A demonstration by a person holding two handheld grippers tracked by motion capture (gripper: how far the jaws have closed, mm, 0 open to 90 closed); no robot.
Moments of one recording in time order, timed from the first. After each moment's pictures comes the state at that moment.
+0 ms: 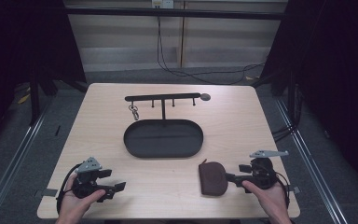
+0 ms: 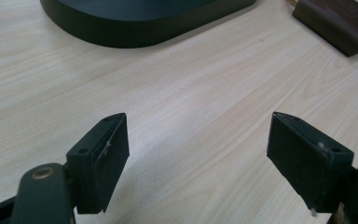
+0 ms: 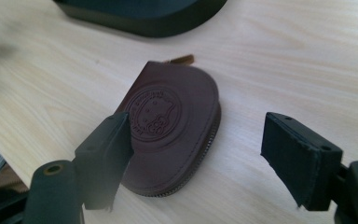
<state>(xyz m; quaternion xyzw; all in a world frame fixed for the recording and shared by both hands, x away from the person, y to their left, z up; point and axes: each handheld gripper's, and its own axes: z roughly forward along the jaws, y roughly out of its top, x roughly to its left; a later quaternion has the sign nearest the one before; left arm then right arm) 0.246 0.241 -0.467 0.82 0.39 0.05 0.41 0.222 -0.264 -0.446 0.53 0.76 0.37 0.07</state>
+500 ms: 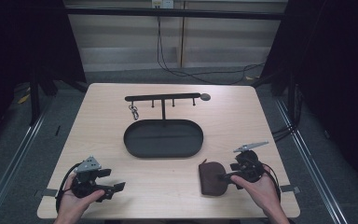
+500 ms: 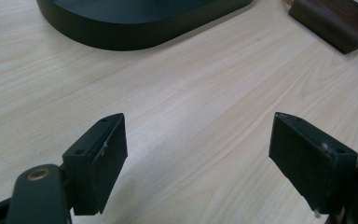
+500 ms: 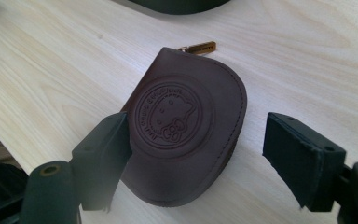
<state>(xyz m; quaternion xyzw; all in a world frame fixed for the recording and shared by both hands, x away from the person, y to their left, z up) 0.247 0.243 -0.465 0.83 0.38 0.05 0.41 0.247 -0.236 -0.441 0.51 0.81 0.31 0.03</state>
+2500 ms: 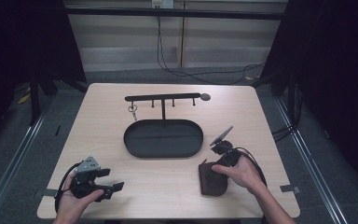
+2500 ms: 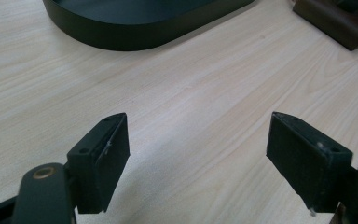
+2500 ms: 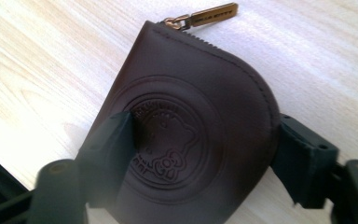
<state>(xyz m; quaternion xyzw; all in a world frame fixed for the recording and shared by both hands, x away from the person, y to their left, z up) 0.246 0.245 -0.463 0.83 0.37 0.06 0.40 0.309 -0.194 -0.461 0.51 0.85 0.12 -0.08</state>
